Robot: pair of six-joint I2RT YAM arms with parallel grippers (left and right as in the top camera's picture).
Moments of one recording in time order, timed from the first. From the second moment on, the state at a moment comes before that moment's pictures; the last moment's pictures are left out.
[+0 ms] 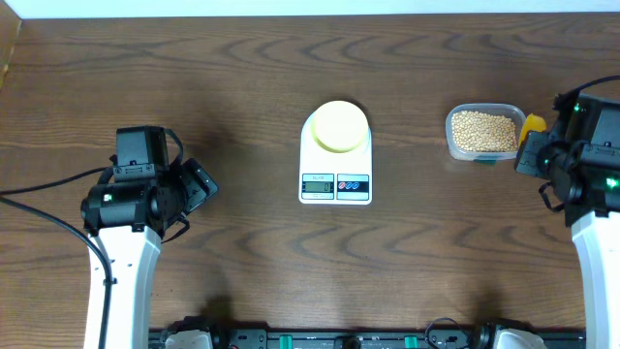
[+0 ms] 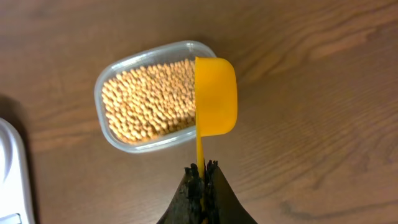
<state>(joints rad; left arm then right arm) 0.09 1.17 1.05 -1.10 -0.04 -0.59 -0.17 1.22 1.10 -0.79 0.05 0.11</state>
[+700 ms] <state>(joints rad) 0.09 1.17 1.05 -1.10 -0.04 -0.59 -0.17 1.45 1.10 -0.64 -0.10 0.08</state>
